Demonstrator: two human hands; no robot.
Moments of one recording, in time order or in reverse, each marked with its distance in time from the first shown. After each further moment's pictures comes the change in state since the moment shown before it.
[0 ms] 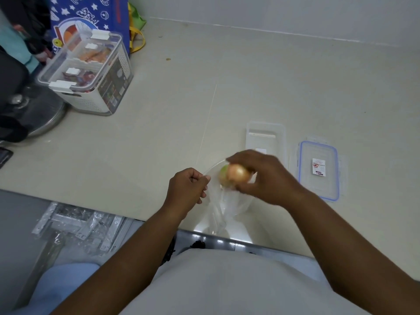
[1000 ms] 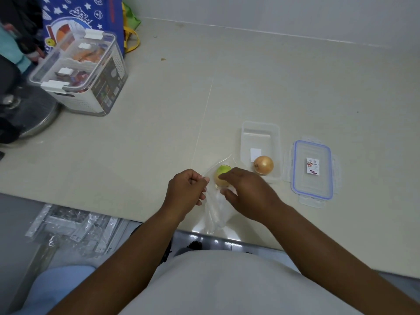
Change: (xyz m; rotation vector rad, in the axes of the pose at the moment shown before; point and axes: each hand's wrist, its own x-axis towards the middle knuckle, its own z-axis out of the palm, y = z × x) left_hand -0.005 0.001 0.007 0.016 -0.020 0.004; right_hand -0.016 -0.018 0.034 -0.262 -0.069 0.062
